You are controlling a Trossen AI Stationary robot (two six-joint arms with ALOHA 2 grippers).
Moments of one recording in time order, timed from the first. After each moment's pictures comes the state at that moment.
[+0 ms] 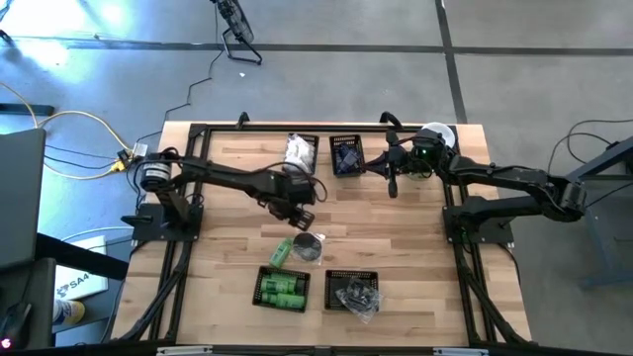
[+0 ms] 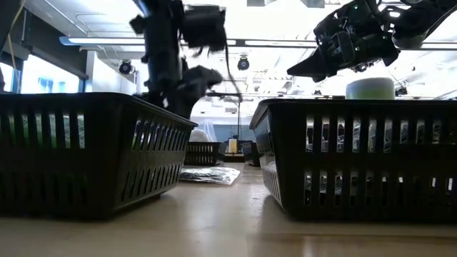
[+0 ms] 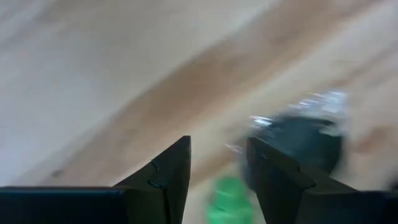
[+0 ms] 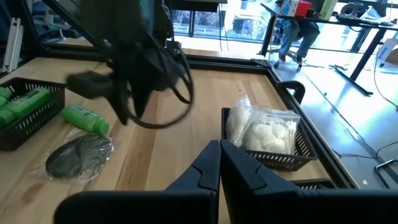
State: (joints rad) left arm 0.05 1.75 1.22 -0.76 0.04 -0.97; right arm -0.54 1.09 0.52 0.30 -0.47 -0.24
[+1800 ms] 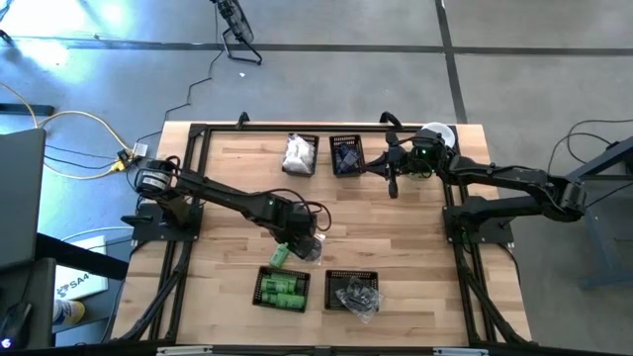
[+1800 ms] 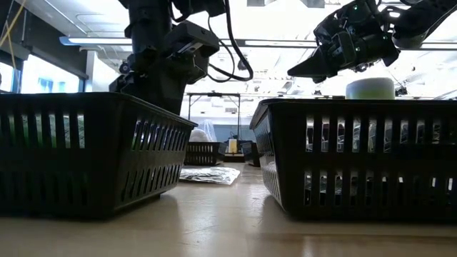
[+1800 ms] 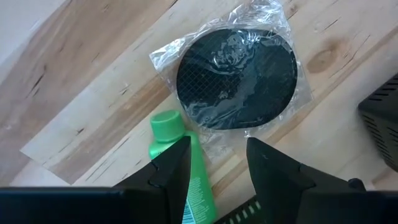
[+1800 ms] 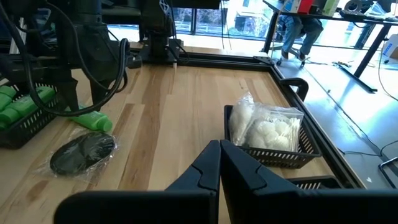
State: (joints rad) left arm -0.16 1.75 1.28 -0.78 0.03 -1.03; right arm -0.54 1.09 0.52 0.29 -0.47 -0.24
